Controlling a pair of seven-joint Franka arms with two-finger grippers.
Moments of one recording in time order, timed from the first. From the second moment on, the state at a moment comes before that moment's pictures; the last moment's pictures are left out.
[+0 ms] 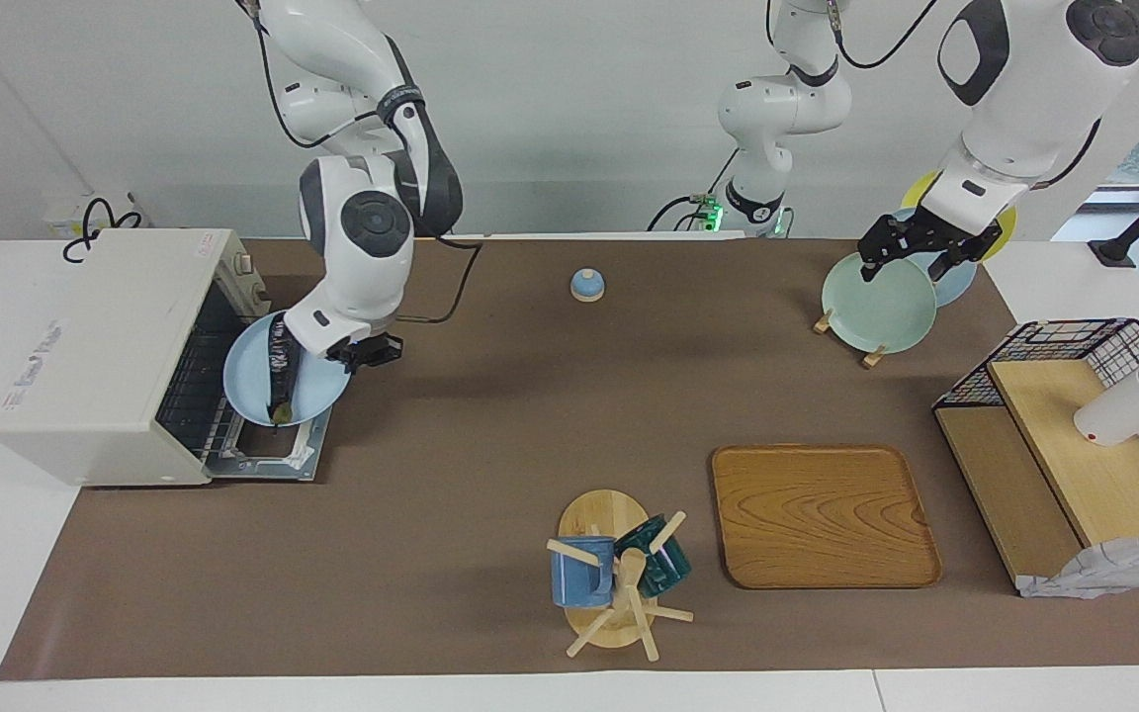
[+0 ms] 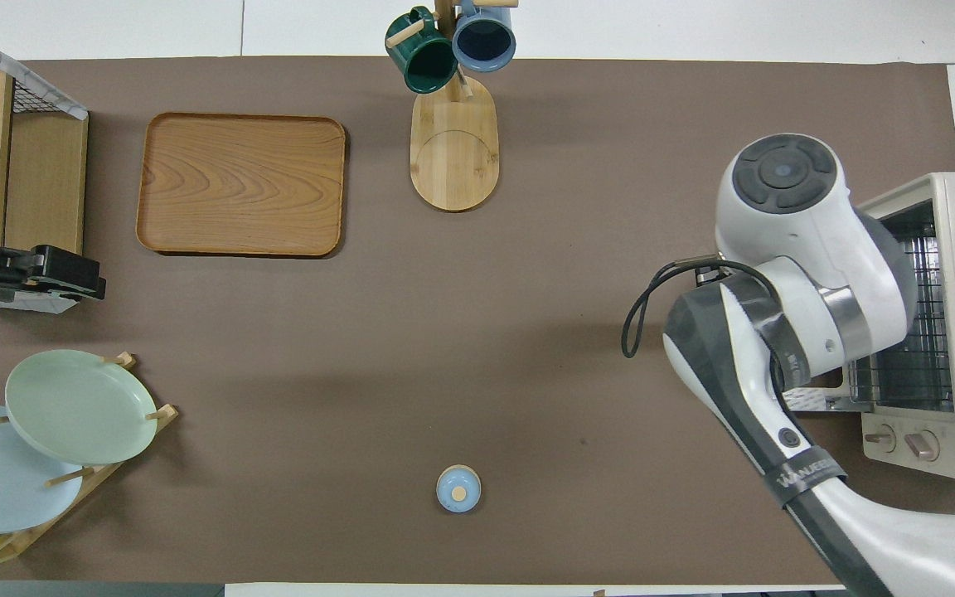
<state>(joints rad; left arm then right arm) 0.02 -0.06 -0.09 -1.72 -0.03 1.58 0.00 0.29 0.15 -0.08 -1.89 -0.31 1.81 0.29</state>
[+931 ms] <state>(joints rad) 0.02 -0.06 -0.09 -1.72 -0.03 1.58 0.00 0.10 0.07 -0.08 -2.10 -0.31 2.00 0.05</state>
